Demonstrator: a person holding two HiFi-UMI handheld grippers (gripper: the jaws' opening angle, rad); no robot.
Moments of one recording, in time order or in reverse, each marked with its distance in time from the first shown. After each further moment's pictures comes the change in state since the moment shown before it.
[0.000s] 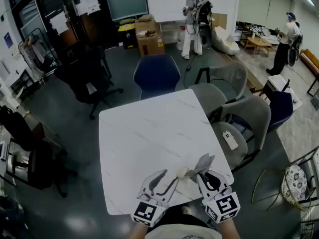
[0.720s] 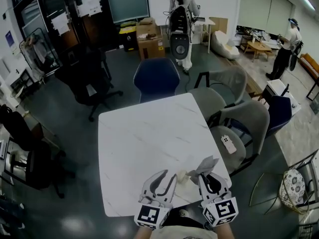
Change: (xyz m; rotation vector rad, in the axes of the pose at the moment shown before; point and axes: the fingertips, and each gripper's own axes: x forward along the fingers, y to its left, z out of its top) left arm 0.006 0.003 0.029 -0.030 -0.062 0.123; right arm -0.009 -0.015 0.014 0.035 -0.051 -0.102
